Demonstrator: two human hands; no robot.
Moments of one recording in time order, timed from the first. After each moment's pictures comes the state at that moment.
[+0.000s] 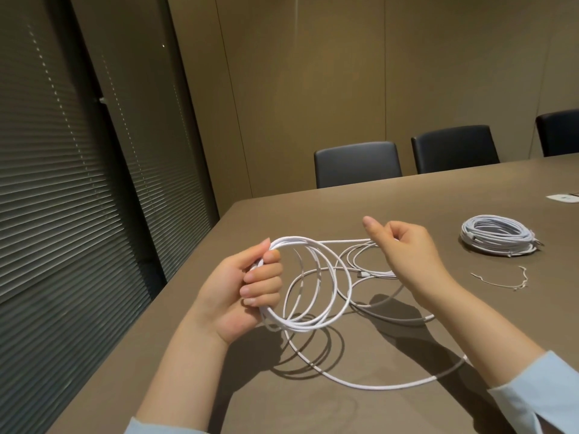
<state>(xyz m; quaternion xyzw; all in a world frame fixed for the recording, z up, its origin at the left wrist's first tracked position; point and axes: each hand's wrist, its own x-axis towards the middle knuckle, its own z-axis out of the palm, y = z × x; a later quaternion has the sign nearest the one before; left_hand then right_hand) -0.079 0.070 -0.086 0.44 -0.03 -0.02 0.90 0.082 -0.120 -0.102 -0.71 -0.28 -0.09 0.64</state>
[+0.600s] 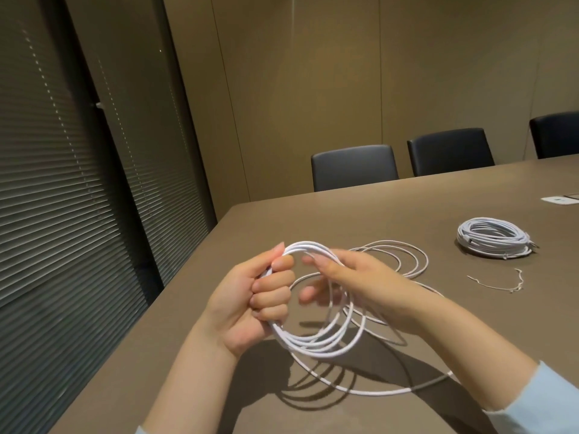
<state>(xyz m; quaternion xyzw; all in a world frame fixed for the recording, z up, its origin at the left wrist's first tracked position) -0.071 0.062 -0.088 0.39 -0.11 -0.12 0.91 0.035 -0.110 -0.094 -0.61 -0.43 0.29 0.60</state>
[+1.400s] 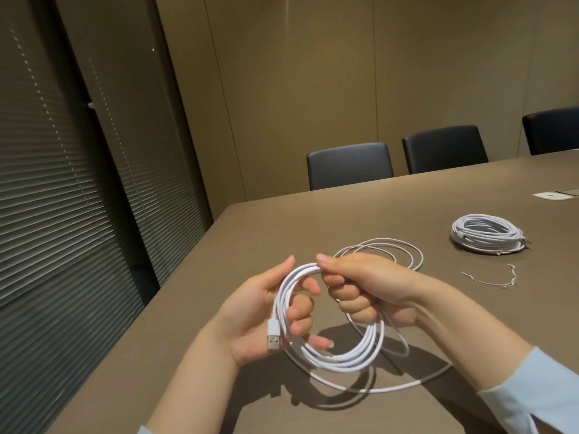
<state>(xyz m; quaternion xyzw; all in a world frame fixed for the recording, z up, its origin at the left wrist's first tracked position) -0.067 0.047 -0.104 0.47 -0.05 -0.15 0.87 0.045 -0.117 -0.087 -0.57 -0.34 0.44 0.60</state>
